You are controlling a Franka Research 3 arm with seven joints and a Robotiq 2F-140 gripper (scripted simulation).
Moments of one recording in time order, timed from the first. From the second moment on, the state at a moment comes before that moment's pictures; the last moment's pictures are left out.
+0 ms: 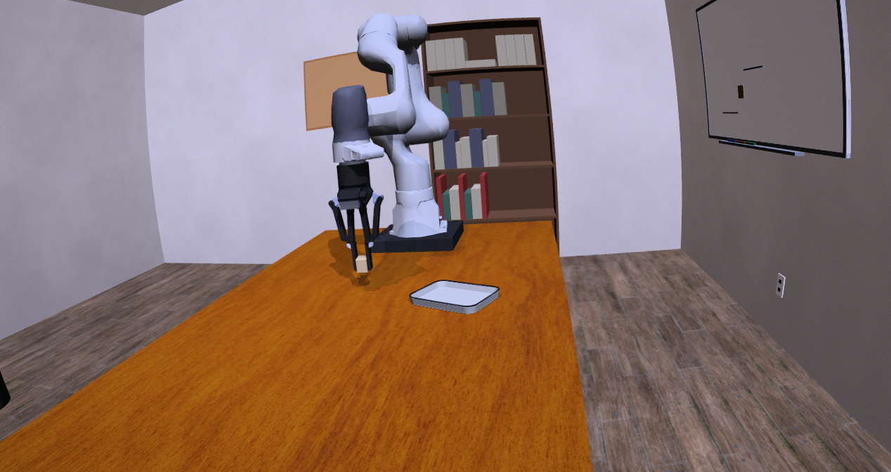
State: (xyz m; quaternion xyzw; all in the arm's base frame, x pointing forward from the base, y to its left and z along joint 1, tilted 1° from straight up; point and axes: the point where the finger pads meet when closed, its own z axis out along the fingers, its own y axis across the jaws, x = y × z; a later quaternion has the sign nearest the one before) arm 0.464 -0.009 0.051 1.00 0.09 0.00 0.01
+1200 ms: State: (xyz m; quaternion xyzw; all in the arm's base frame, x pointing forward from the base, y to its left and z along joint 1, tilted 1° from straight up) arm 0.507 0.213 0.051 1.00 0.10 0.00 0.00
